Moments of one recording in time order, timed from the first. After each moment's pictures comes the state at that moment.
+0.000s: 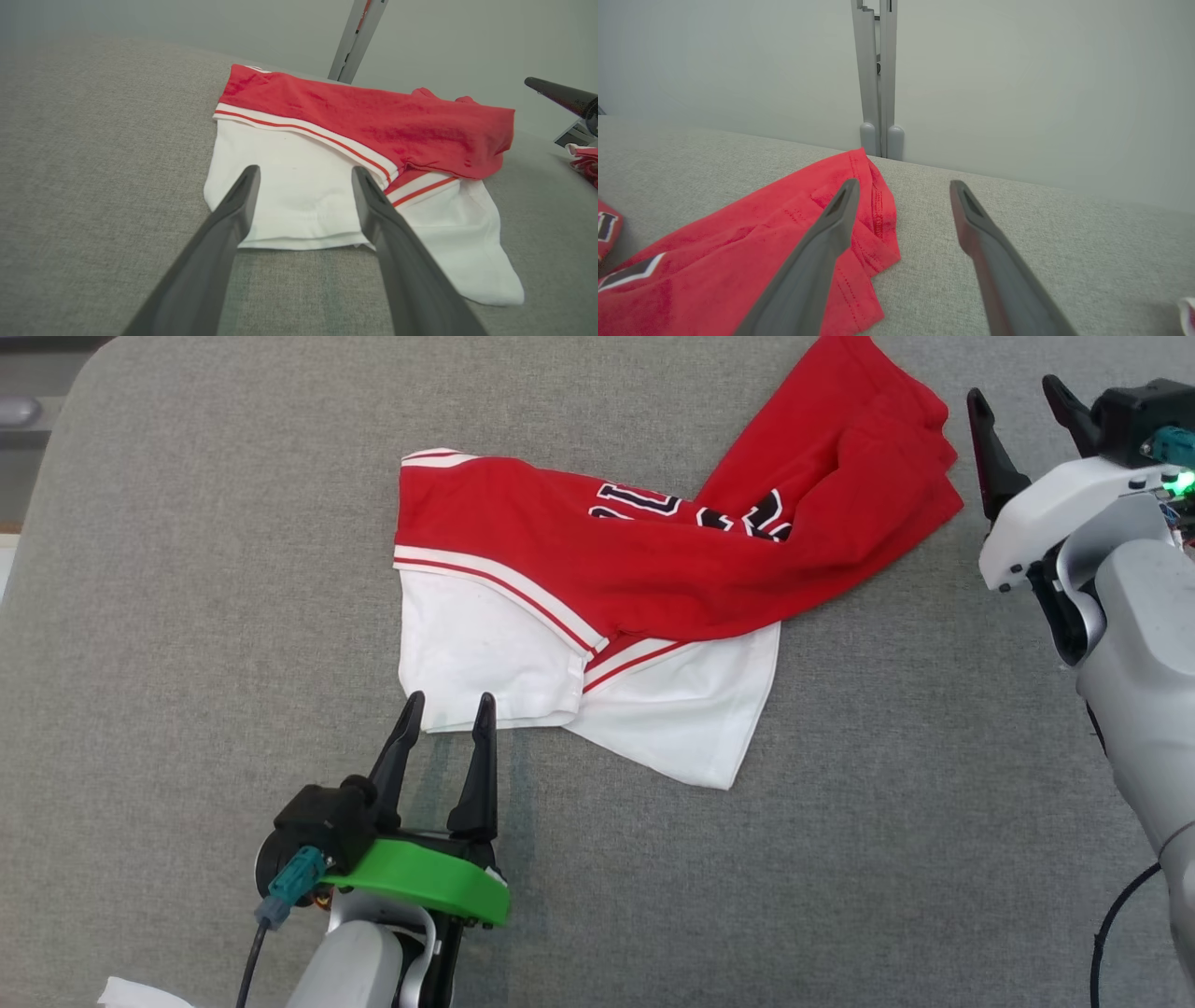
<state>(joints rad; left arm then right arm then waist) -0.20 0.05 -0.33 0.24 -0.43 -0.08 -0.26 -1.01 -0.28 0.28 1.00 0.34 0.13 -0.26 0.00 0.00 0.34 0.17</state>
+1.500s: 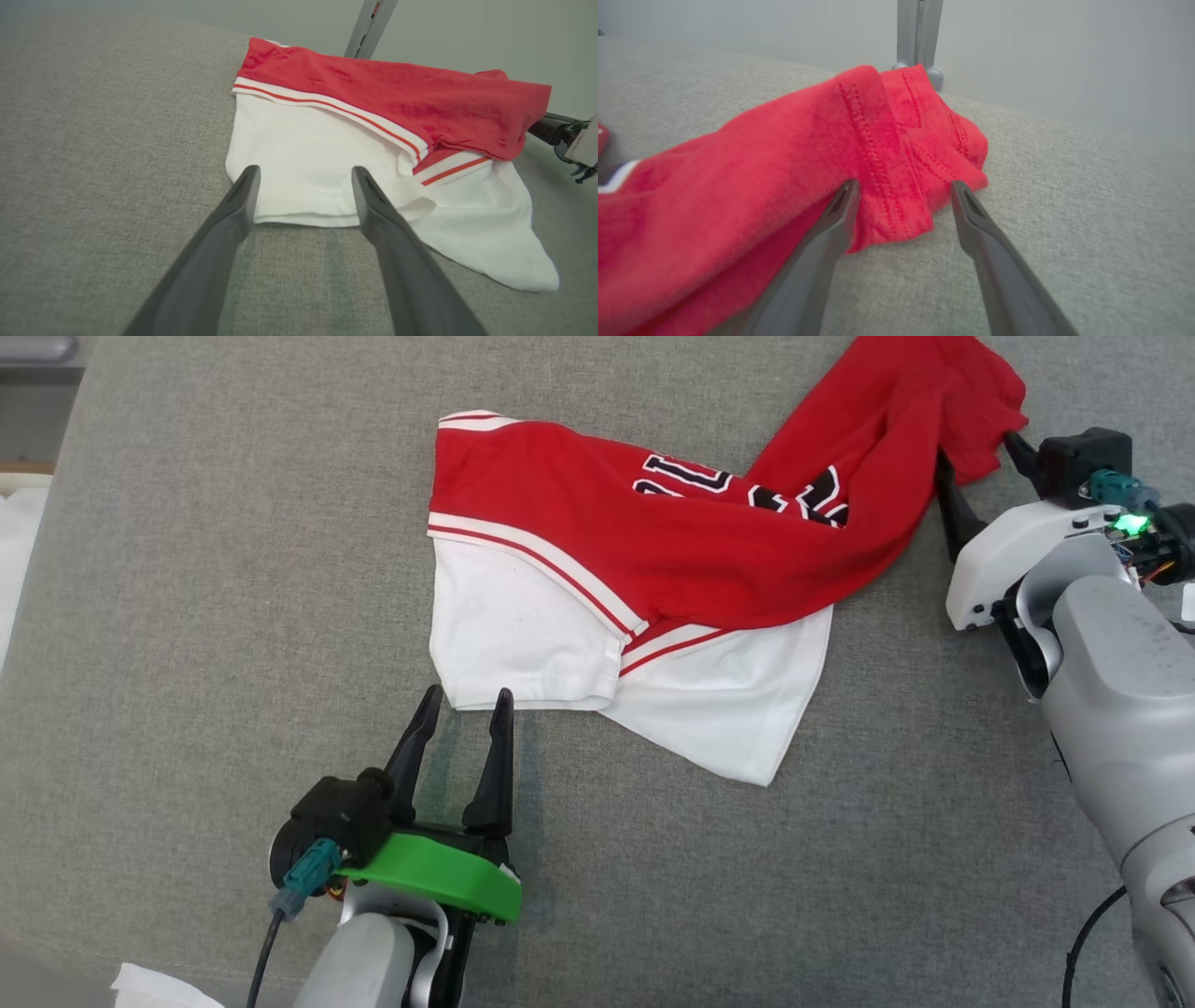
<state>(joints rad) -0.22 0.05 -0.36 0.25 -0.43 -0.08 -0.26 -0.99 -0.22 0.22 1.09 0.20 0.13 -0.26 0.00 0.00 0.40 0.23</state>
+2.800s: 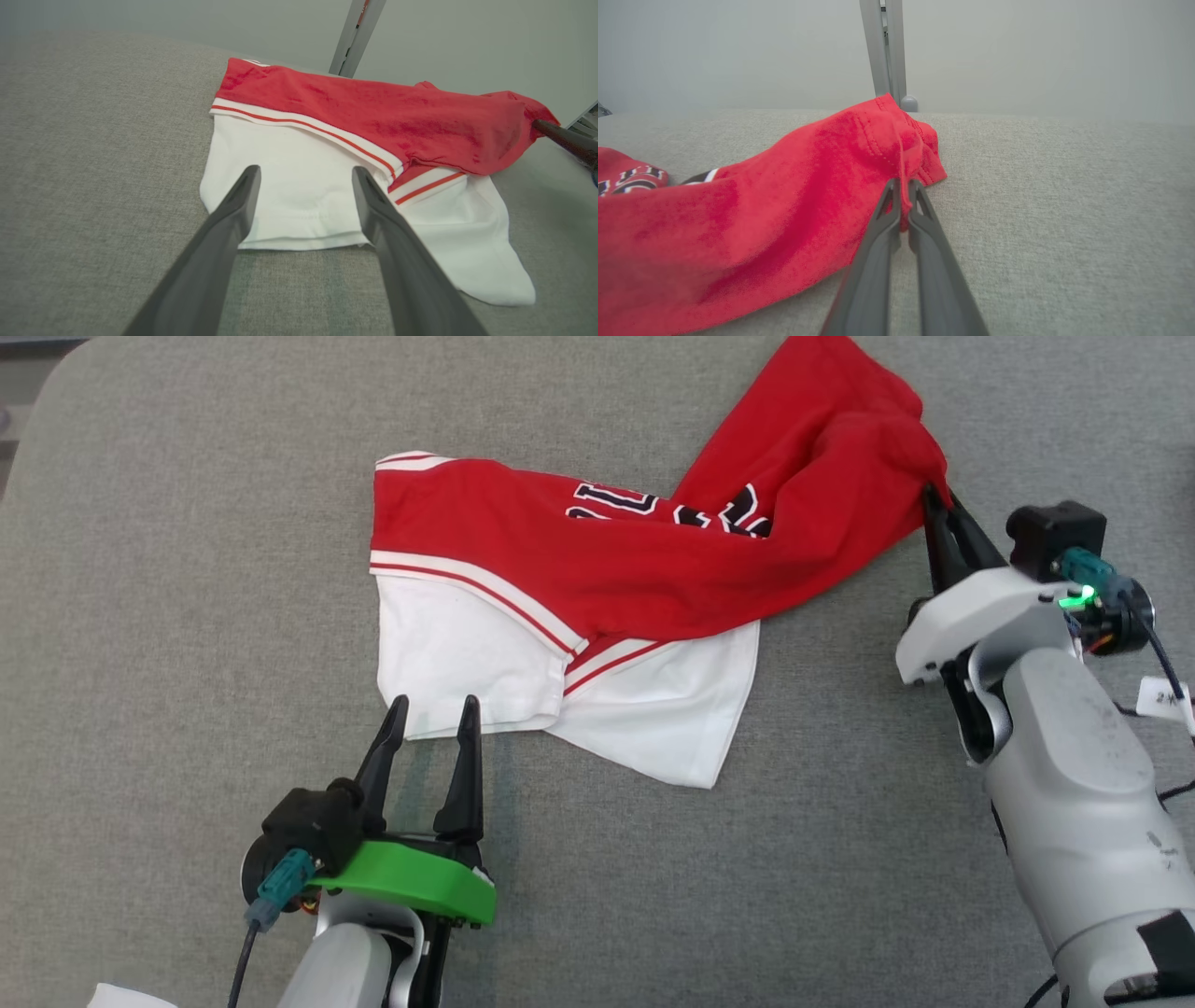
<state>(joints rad) -0.20 0.05 -0.30 0.25 -0.41 -0.08 -0.26 -0.80 -0.10 0.02 0.84 0.14 0.13 -0.26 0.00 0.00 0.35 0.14</state>
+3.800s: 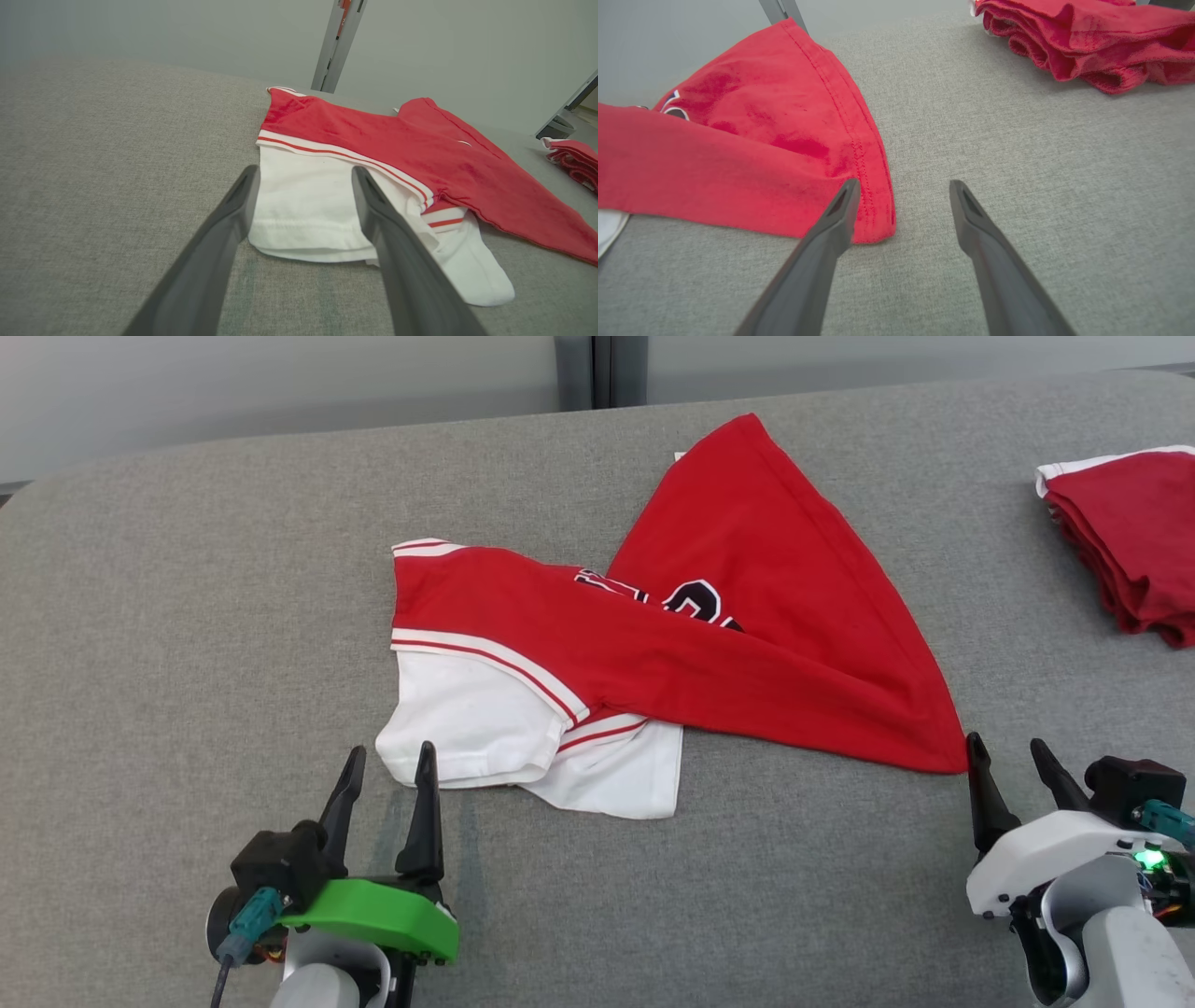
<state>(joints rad) -0.13 0.05 -0.21 0.30 -0.38 -0.10 -0.26 -0.18 -0.05 -0.18 0.32 0.21 0.13 -0.03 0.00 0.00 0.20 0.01</state>
